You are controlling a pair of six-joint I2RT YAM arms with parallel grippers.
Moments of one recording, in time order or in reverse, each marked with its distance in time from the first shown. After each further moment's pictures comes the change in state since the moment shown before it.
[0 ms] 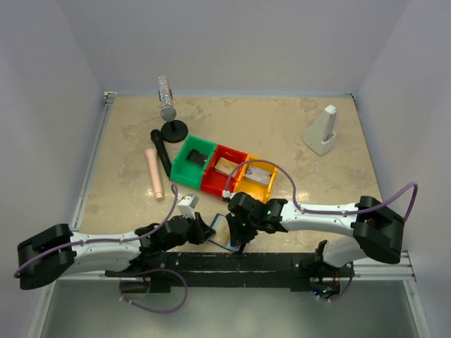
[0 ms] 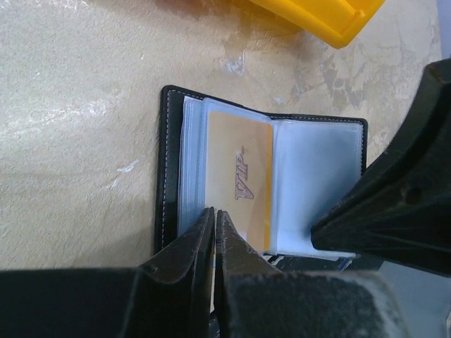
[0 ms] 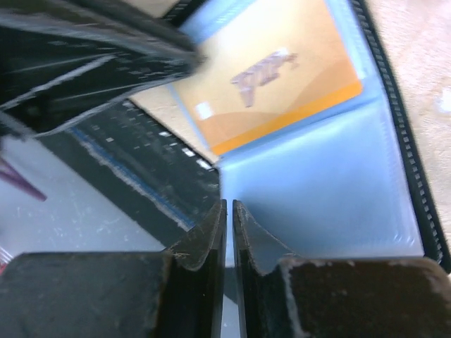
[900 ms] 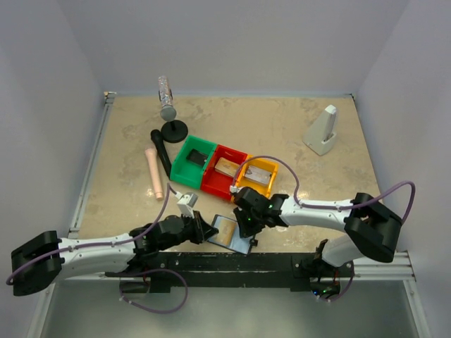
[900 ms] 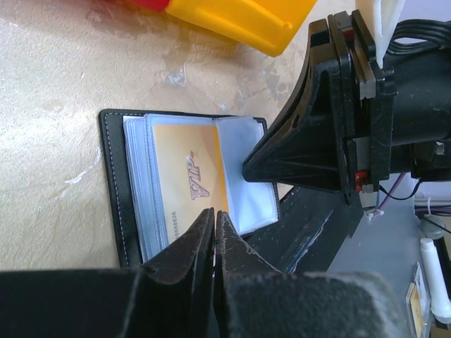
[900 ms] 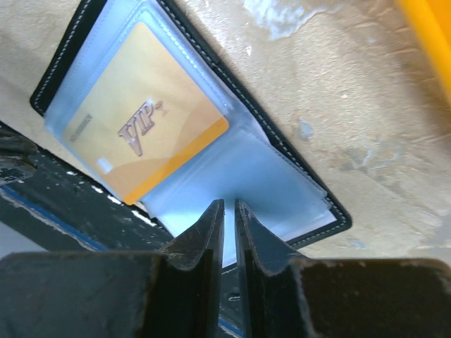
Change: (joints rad) left arm 0.000 -0.128 0.000 -0.017 0.055 0.003; right arm -0.114 0.042 -0.059 0.013 0.064 -0.100
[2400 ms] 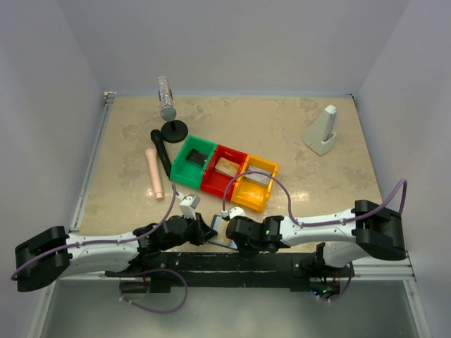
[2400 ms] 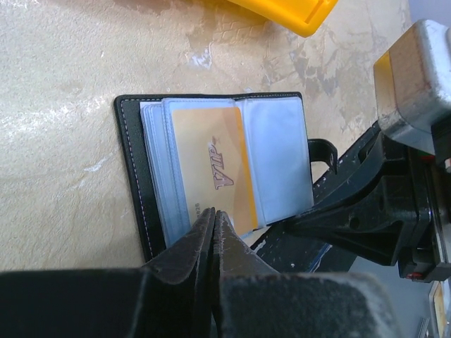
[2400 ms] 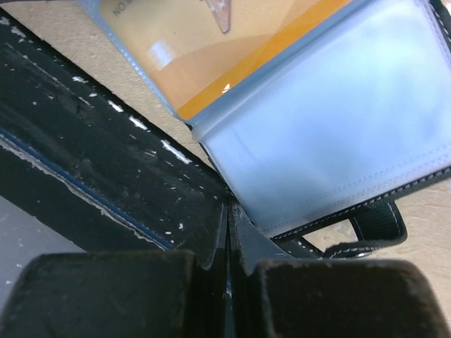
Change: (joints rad) left arm 0.000 0.079 -0.002 0.012 0.006 0.016; right arm 0.321 -0.040 -0.016 -0.053 0.177 0.081
